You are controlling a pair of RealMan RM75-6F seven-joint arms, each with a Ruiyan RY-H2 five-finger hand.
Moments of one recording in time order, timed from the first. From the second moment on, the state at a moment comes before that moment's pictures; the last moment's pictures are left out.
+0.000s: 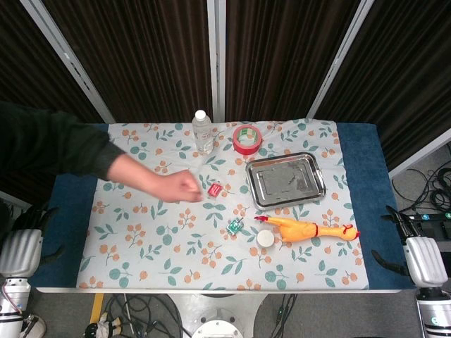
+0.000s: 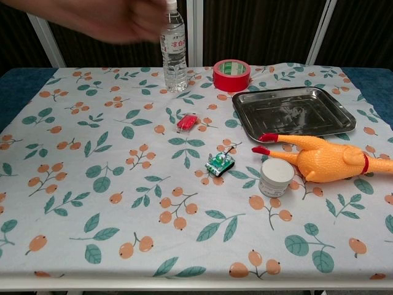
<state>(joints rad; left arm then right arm) -0.07 -1.23 -0.05 -1.57 1.45 1.49 0.13 0.07 -1.14 0.04 -1.51 -1.58 1.52 0.29</state>
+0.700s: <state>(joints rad) -0.06 -1.22 -0.04 -1.59 1.44 1.49 0.11 0.28 -1.26 0.05 -1.47 -1.54 1.16 -0.03</state>
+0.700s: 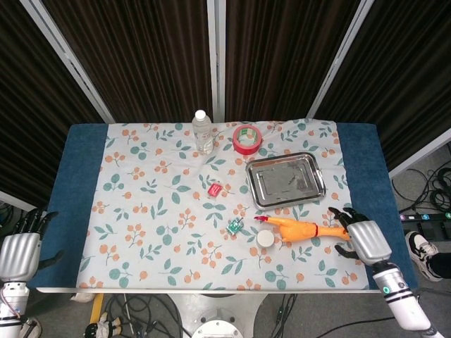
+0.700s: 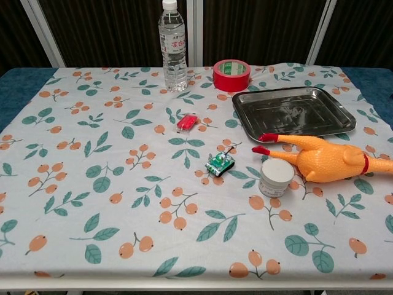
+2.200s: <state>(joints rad) -0.29 -1.13 -0.11 -1.69 1.63 1.36 -0.24 0.72 -0.99 0.10 -1.69 -1.53 0.69 0.02</state>
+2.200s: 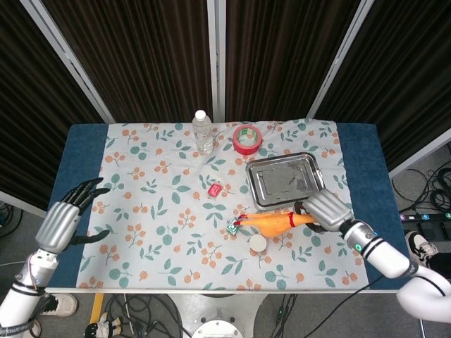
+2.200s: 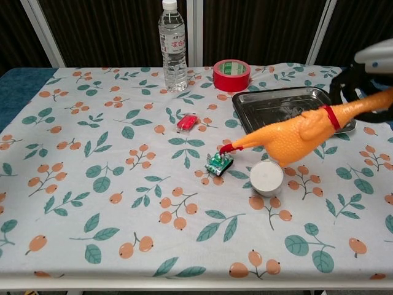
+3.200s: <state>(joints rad) -0.66 -1.21 -0.26 -1.90 1.06 1.01 0.22 1.43 -1.19 0.17 -1.69 -0.46 0.59 -0.24</state>
